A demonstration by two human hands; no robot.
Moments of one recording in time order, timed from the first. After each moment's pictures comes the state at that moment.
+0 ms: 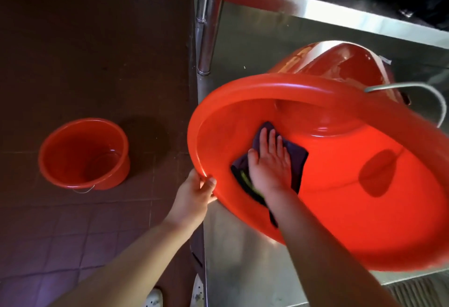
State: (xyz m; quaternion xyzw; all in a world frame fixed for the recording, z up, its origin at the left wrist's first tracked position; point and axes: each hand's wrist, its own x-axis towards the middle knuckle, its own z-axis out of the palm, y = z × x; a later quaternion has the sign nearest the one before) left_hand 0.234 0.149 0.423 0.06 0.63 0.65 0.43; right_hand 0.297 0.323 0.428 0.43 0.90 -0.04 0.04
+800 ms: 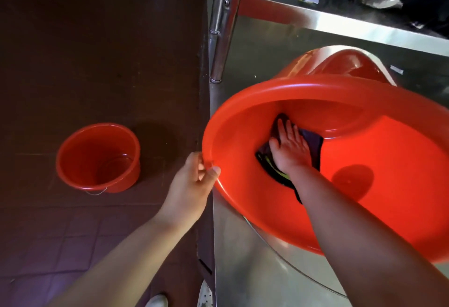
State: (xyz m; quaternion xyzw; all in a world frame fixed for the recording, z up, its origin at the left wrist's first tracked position) left_hand 0.209 0.127 0.469 0.18 0.72 0.60 0.30; right_hand 0.275 0.392 0.425 0.42 0.90 -0.06 0.06
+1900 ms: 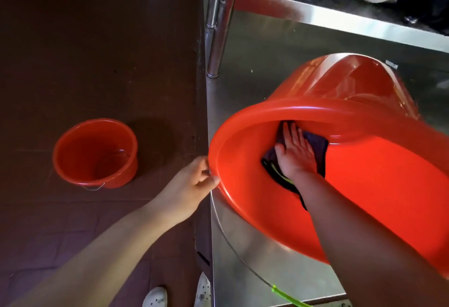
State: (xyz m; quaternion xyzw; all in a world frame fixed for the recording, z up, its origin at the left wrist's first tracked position) left_hand 0.203 0.114 0.474 0.33 0.70 0.51 0.38; right_hand 0.309 0.389 0.424 0.42 0.90 -0.04 0.06
